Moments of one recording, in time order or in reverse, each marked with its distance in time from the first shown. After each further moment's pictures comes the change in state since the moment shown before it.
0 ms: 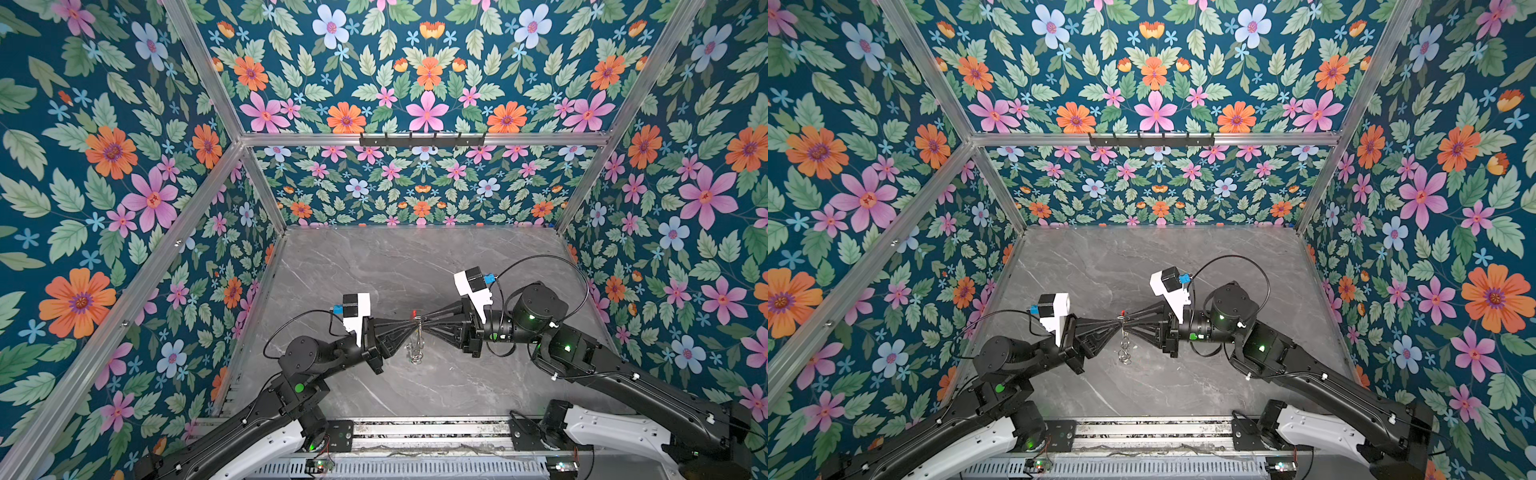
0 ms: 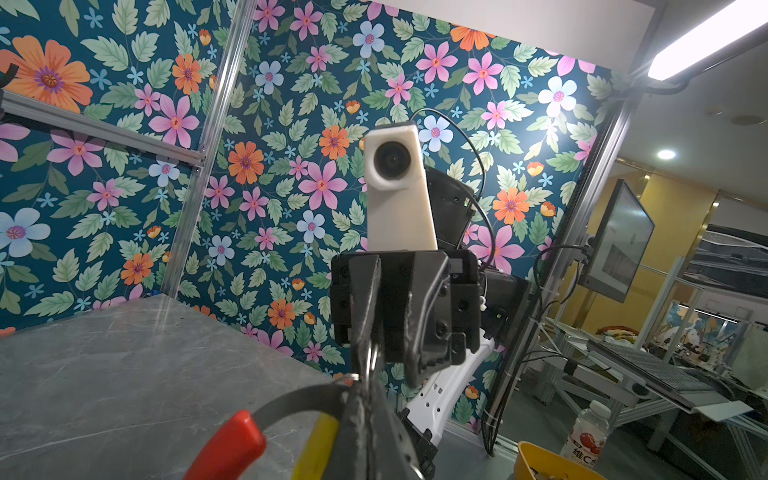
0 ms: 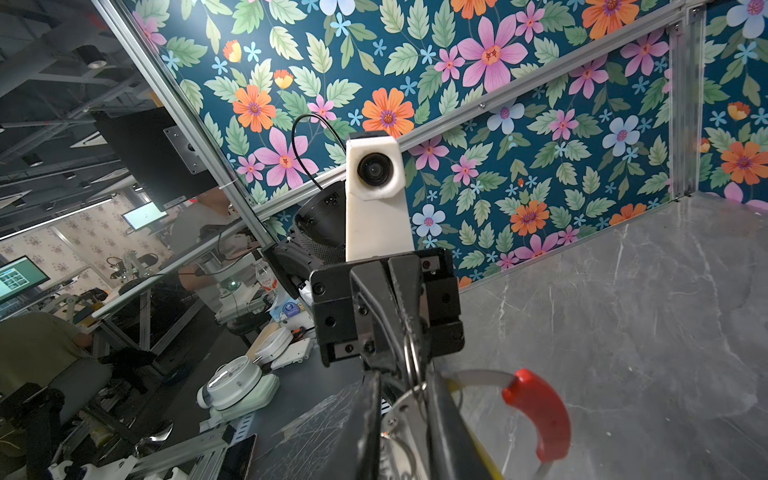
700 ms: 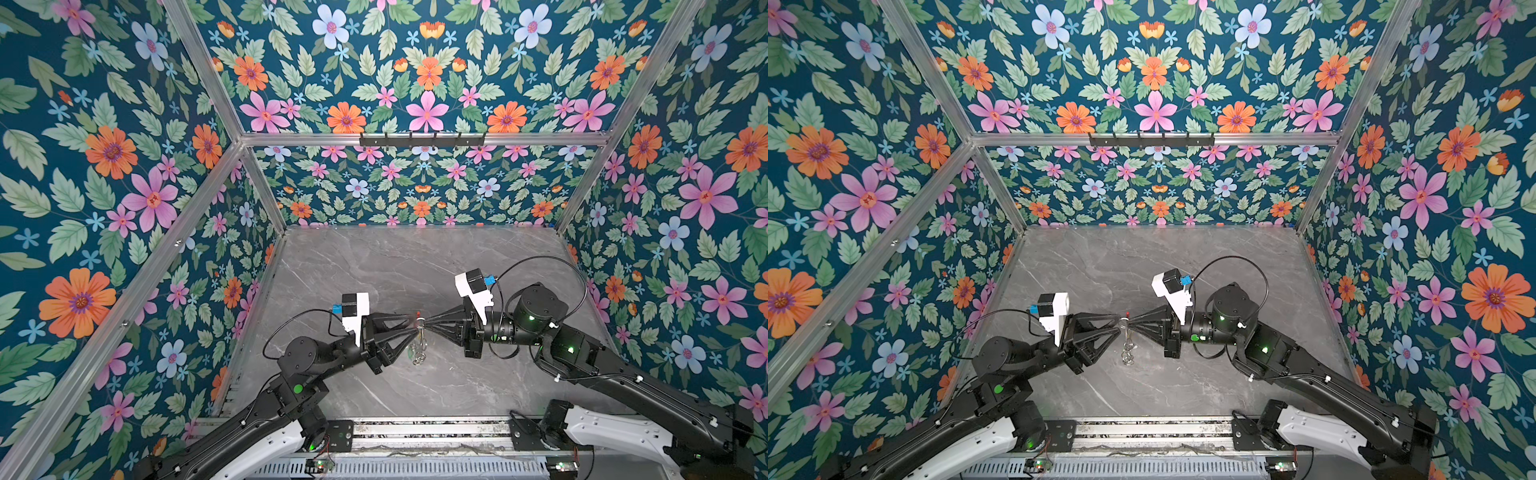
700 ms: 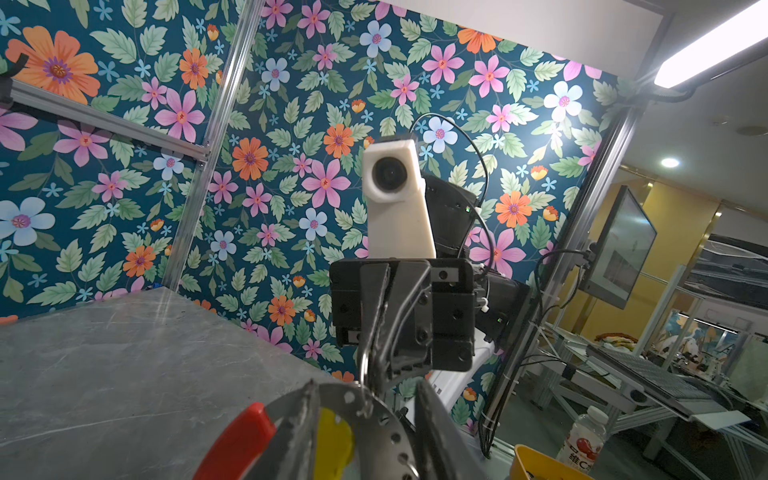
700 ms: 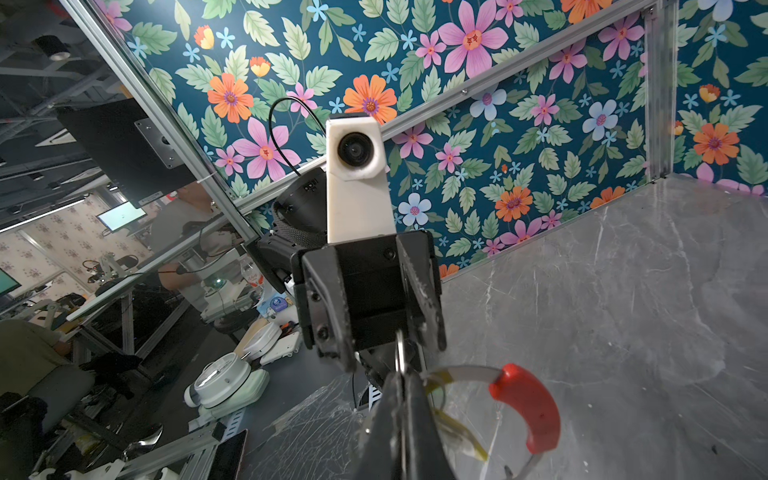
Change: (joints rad) left arm 0.001 -0.037 -0.003 -0.039 -0.019 -0.023; right arm -0.022 -0.025 -0.005 -0.084 0.030 -0.018
